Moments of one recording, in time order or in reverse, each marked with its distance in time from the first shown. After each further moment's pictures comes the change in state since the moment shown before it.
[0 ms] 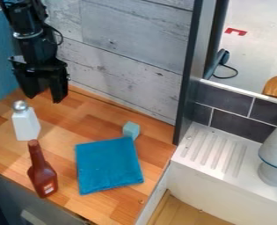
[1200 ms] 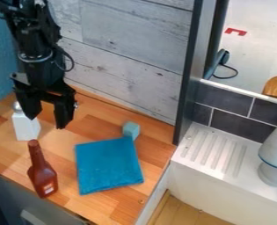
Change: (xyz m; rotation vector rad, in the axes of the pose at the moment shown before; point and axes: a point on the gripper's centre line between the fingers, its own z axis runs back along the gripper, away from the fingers) arm -0.047 -0.036 -0.004 0.107 -0.018 -0.047
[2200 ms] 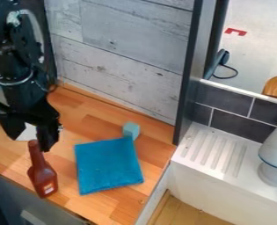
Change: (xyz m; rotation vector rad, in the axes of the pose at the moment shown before) arm -0.046 -0.002 0.003 0.023 -0.045 -0.004
